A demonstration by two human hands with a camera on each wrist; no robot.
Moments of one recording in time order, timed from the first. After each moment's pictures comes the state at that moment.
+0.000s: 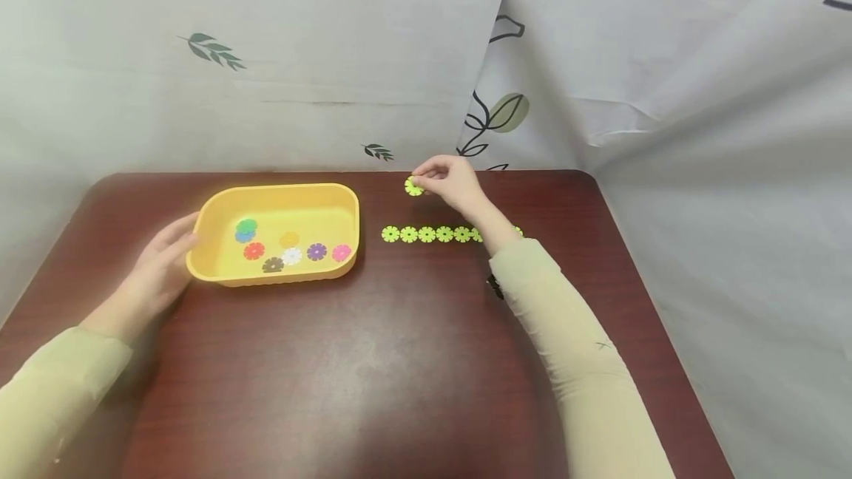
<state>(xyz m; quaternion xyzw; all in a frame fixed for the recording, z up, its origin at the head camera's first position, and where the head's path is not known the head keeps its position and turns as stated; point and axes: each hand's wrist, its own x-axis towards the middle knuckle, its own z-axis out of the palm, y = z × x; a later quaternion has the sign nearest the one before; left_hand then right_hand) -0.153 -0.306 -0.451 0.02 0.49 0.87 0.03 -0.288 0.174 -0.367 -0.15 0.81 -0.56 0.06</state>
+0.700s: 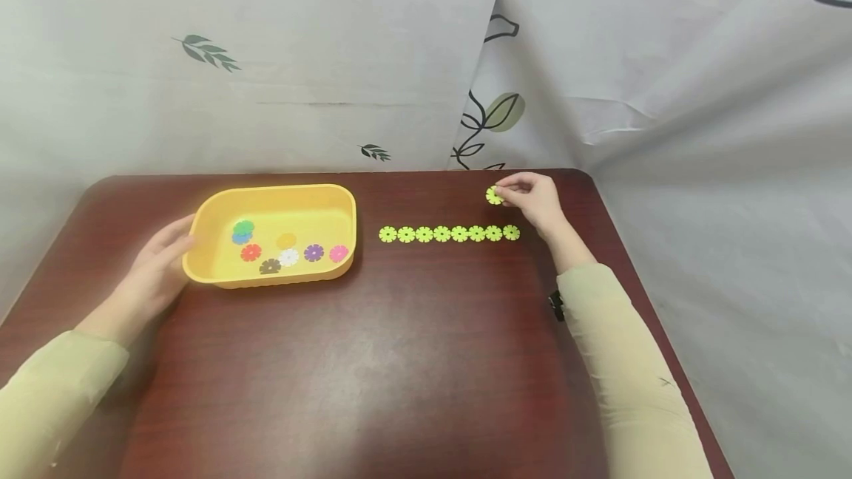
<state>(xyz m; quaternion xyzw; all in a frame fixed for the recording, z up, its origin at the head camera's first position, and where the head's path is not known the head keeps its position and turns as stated) -0.150 -0.308 -0.451 0.02 0.50 0.87 0.03 -0.256 0.291 -0.365 -0.05 0.80 -0.59 0.02</state>
